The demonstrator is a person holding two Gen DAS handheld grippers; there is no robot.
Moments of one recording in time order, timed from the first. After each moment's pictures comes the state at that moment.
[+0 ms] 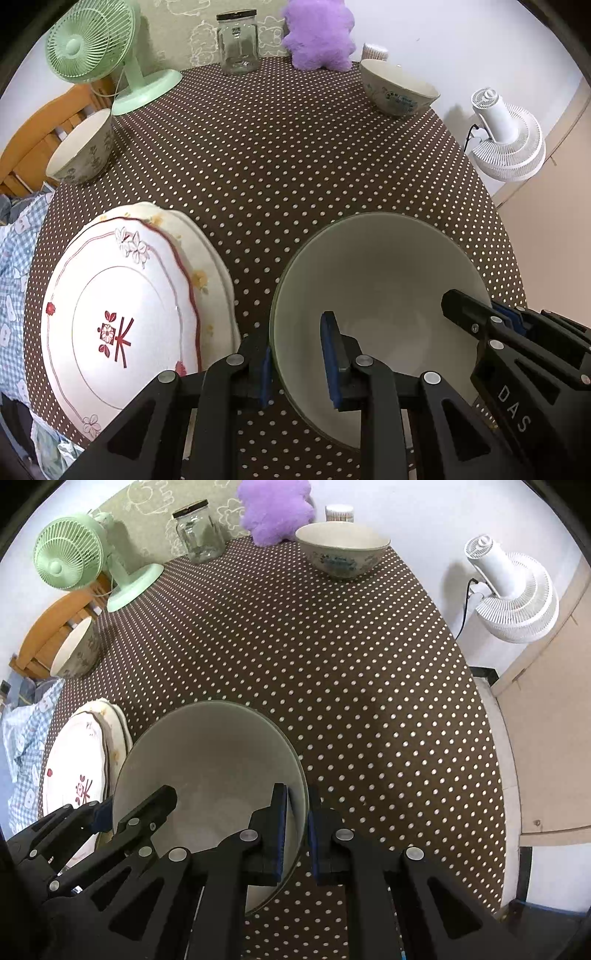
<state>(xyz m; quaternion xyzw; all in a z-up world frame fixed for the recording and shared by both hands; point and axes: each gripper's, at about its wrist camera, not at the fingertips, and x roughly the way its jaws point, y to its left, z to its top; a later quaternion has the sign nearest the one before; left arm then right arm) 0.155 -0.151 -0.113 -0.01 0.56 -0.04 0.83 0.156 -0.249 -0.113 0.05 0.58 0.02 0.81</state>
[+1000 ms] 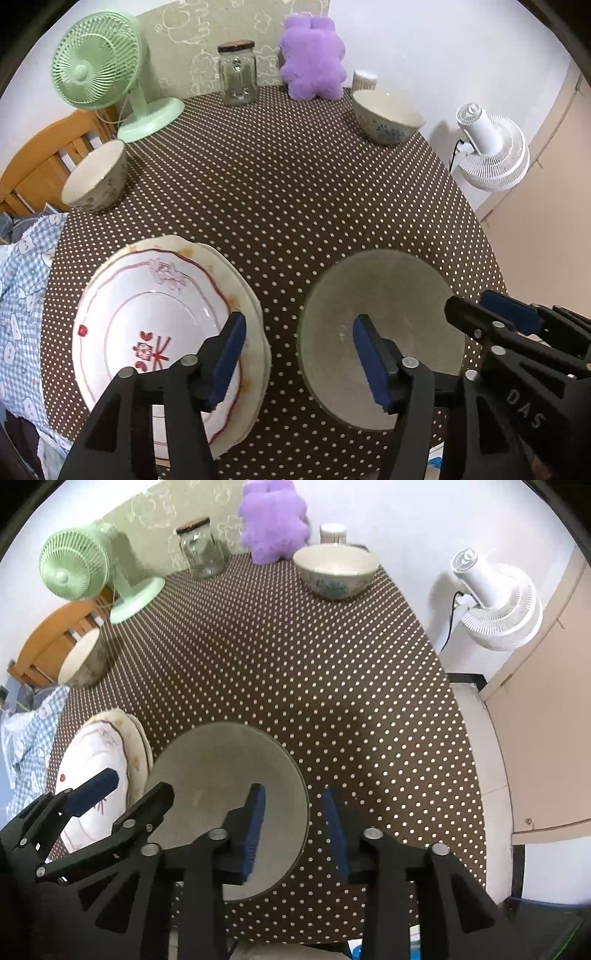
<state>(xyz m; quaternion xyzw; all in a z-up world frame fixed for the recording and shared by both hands) 0.148 -0.133 -0.071 0.00 0.54 -0.06 0.84 0.142 -0.248 -0.069 0.05 0.56 0.00 0.83</state>
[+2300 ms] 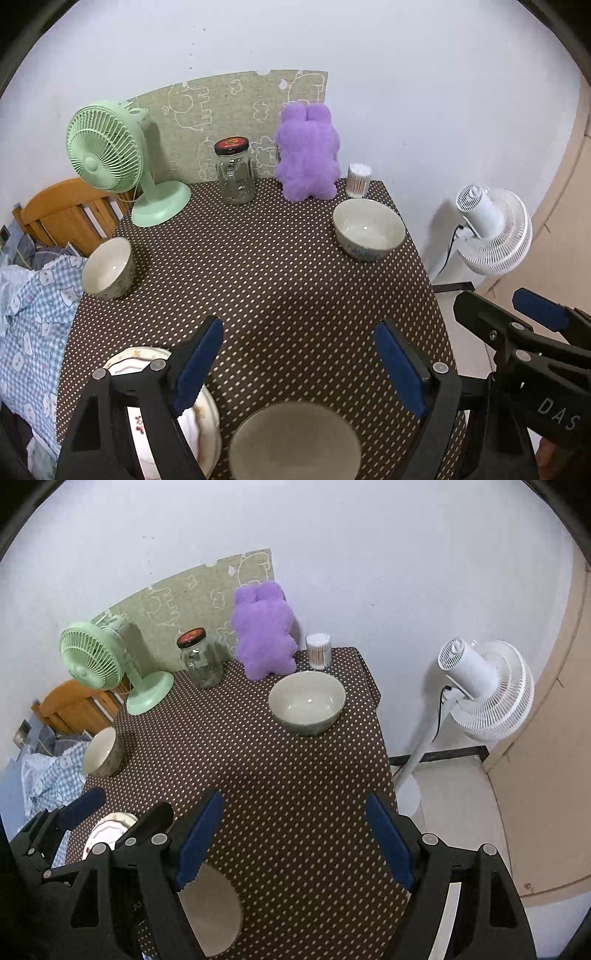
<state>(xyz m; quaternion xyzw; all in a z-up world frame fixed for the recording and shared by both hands) 0.208 -0.205 0.014 -0.01 0.44 0.00 0.90 0.217 -0.338 0.024 0.06 0.45 0.05 0.89</state>
